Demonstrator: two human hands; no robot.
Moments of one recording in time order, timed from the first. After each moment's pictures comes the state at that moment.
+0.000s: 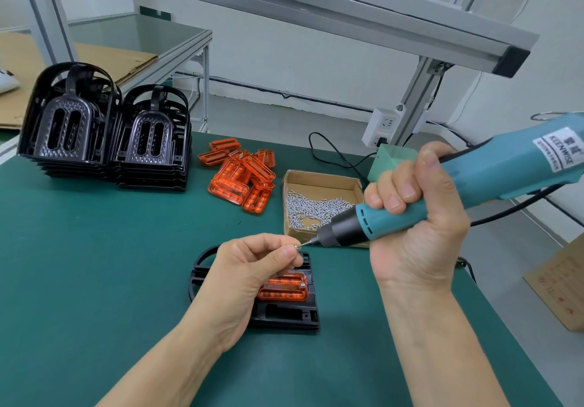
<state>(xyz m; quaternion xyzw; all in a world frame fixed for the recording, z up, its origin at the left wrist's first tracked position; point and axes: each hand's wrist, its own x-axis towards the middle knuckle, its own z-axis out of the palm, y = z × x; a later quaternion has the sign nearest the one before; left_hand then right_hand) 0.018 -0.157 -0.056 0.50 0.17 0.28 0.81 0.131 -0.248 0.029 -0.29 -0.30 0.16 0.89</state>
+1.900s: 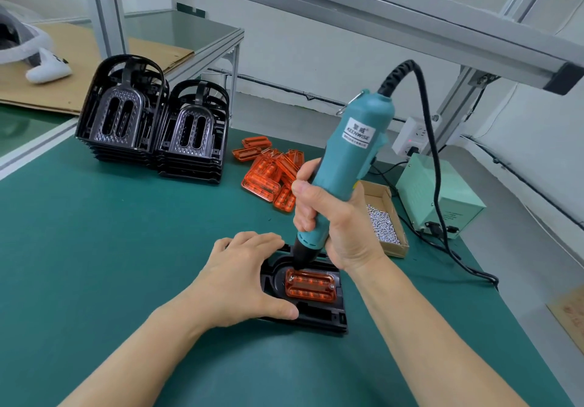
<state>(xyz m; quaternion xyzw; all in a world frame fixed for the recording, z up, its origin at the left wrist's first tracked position) -0.013 -0.107 -0.085 0.94 0.22 0.11 0.26 0.122 -0.174 -0.015 -0.45 -0.48 0.33 0.68</state>
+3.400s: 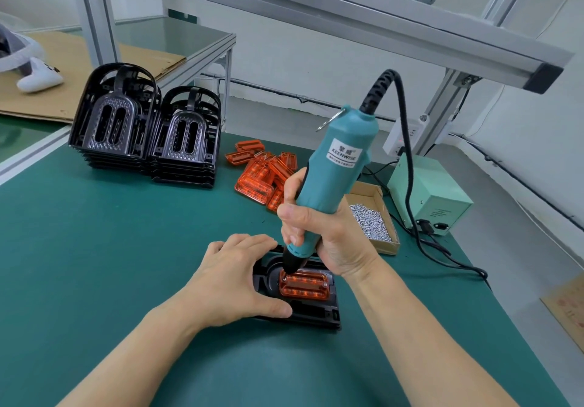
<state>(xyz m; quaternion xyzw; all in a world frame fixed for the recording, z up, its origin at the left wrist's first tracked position) -0.015 -0.104 -0.088 0.93 0.22 0.09 0.27 0.123 -0.184 -0.017 -0.41 -0.53 0.38 0.64</state>
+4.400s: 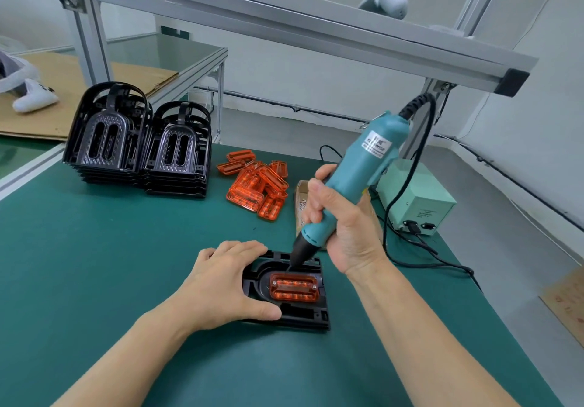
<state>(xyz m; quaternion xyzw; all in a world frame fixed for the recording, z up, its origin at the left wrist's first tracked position) -0.015 -0.103 -0.087 0.93 0.22 0.10 0.27 0.139 -0.200 -0.009 -0.41 -0.39 0.32 0.76</state>
